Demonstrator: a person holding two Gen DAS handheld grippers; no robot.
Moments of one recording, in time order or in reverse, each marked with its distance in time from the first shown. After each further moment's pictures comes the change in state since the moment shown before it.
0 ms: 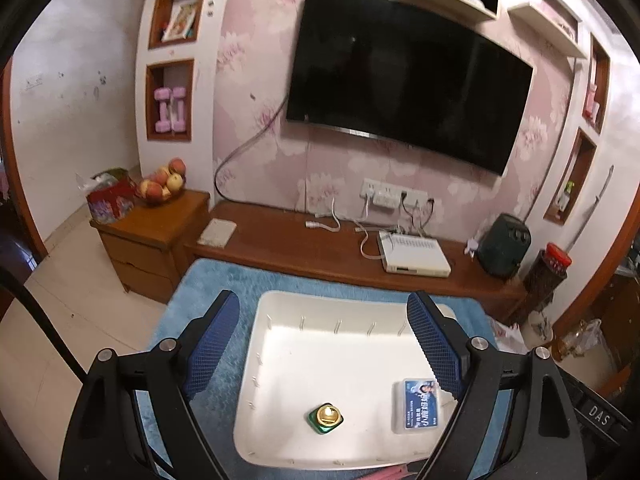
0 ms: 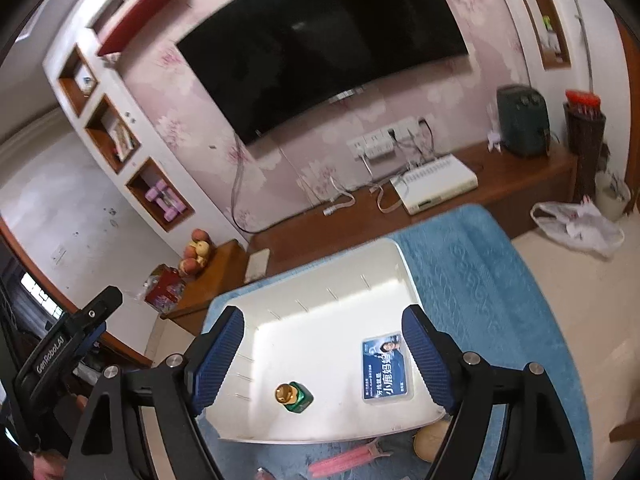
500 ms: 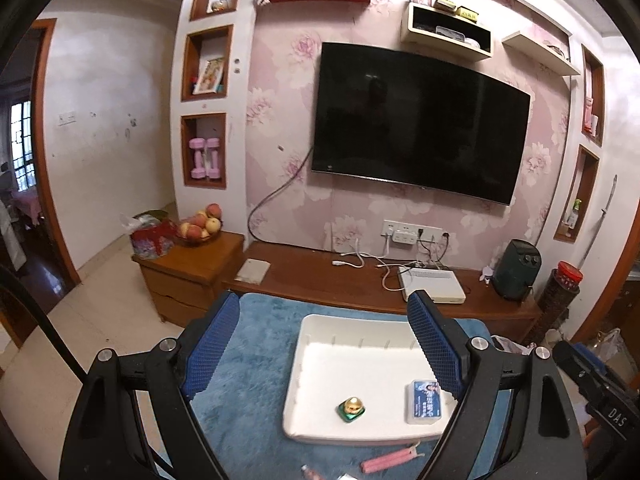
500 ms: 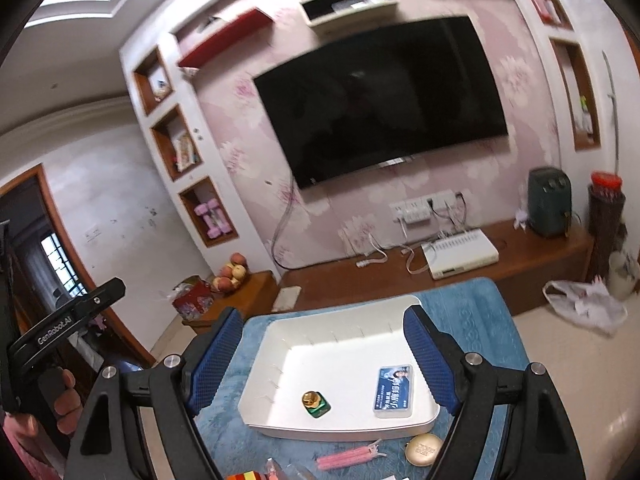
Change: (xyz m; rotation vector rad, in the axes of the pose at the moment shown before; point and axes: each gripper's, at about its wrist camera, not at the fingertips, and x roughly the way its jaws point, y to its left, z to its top) left arm -0.108 -0.002 0.001 0.026 -0.136 0.109; right arm -0.100 0.036 -0.011 -0.200 -0.185 0.107
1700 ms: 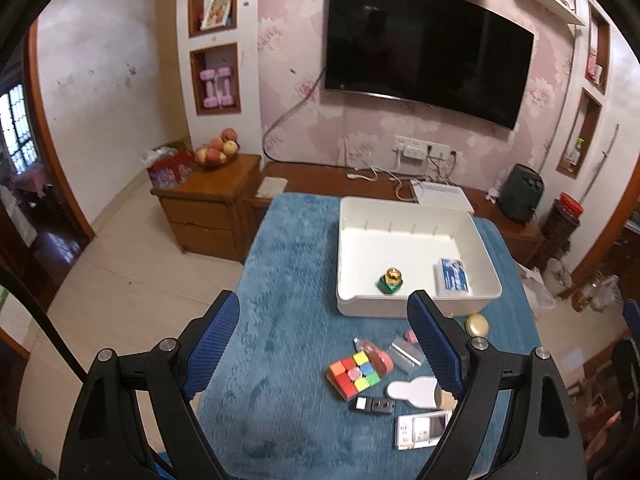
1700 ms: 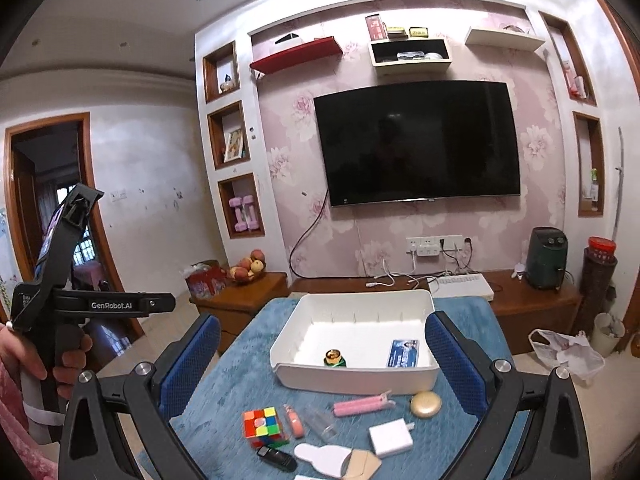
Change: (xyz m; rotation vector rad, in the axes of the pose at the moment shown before) left arm -0.057 0.051 -0.076 0.045 0.291 -0.015; right arm -0.119 0.084 -0.110 -0.213 -0.110 -0.017
